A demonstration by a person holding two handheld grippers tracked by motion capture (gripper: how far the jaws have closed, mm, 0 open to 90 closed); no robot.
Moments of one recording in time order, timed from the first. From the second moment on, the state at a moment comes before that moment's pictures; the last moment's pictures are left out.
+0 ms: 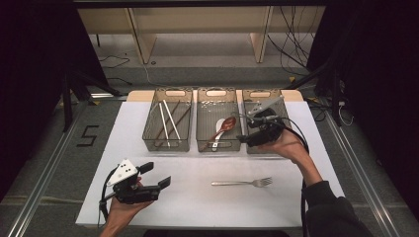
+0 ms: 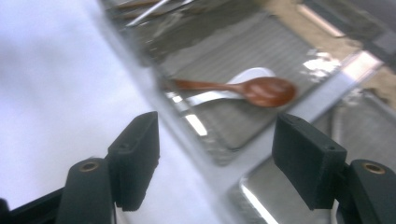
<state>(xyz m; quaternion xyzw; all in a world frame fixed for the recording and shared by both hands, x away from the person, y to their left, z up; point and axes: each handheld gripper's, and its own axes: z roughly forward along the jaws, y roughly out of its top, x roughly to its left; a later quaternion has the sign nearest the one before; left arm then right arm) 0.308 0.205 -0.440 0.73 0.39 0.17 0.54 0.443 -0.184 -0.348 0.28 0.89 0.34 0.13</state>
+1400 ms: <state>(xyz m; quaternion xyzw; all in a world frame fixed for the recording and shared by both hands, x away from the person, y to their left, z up) 0.307 0.206 -0.440 0.72 0.38 0.17 0.55 0.390 -0.154 -0.430 0.21 0.95 0.21 0.05</state>
